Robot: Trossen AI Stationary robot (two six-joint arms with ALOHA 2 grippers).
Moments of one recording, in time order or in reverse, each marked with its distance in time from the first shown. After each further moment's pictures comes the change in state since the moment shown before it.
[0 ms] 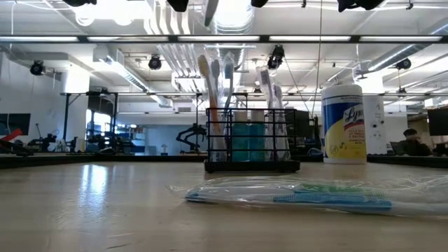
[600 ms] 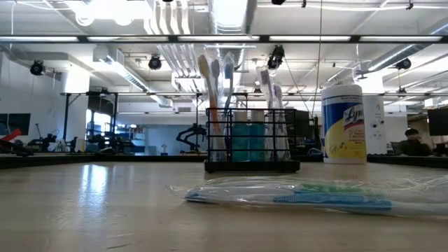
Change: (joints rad) left arm -0.001 -0.176 0.000 -0.244 0.112 -0.033; right arm 0.002 -0.187 -0.014 -0.327 -0.002 -0.027
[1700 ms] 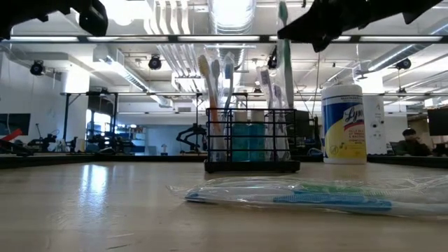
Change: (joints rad) left arm -0.025 -0.705 -0.528 0.003 -0.049 -0.116; right arm -0.003 -0.179 -0.265 -0.124 0.470 0.041
